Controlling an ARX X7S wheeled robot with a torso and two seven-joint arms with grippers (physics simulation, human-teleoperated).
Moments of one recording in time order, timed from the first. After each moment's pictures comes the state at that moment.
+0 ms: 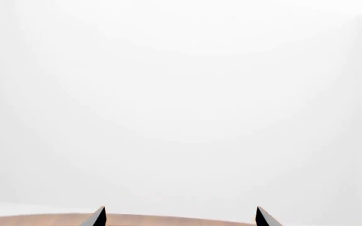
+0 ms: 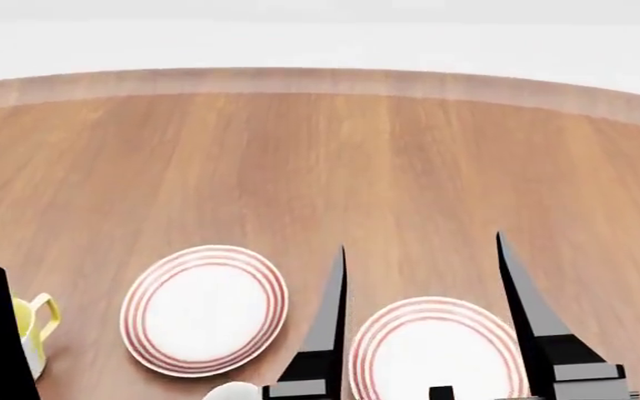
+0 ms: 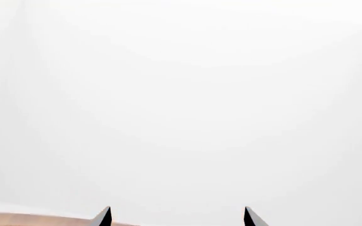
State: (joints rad) left arm 0.04 -0.34 0.10 1.03 -0.41 -0.46 -0.43; right arm 0.09 0.15 -0.27 -1.03 -0.09 0.66 0.18
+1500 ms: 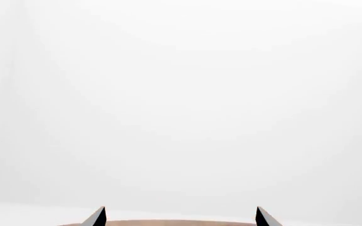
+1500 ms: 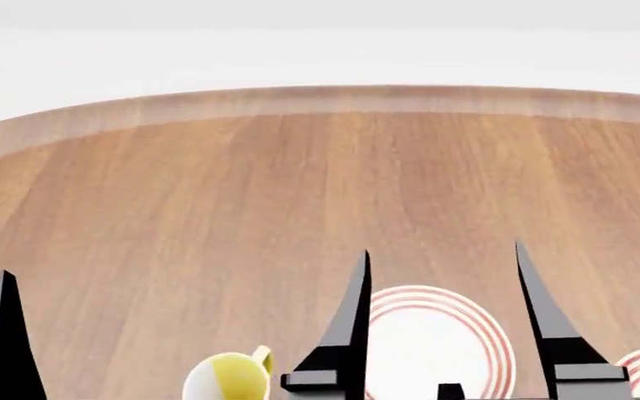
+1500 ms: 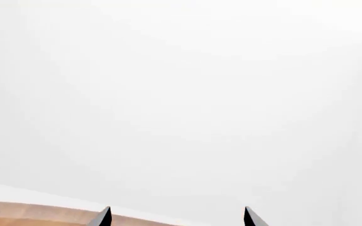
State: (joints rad) left arm 0.04 -0.43 0.17 0.99 -0.44 -0.38 -0.52; right arm 0.13 0.19 -0.36 -1.03 -0.21 0.78 0.25
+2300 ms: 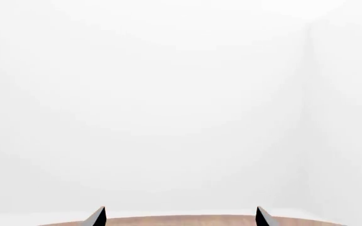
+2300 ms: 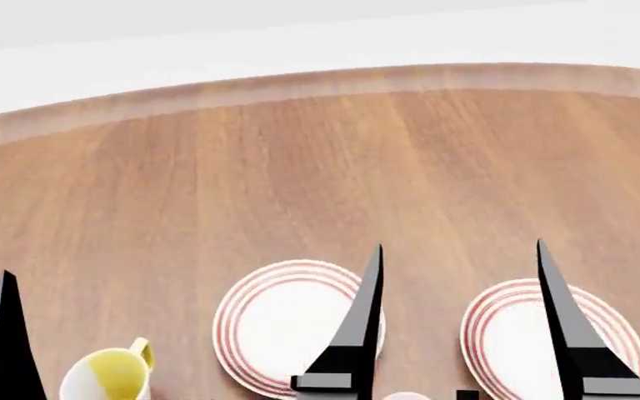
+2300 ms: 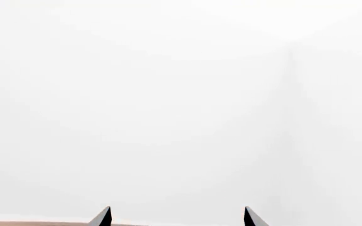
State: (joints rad) left arm 0.03 -0.46 0.19 1.00 -0.46 -0.38 -0.55; right arm 0.09 0.15 -0.30 -1.04 -0.20 0.71 0.23
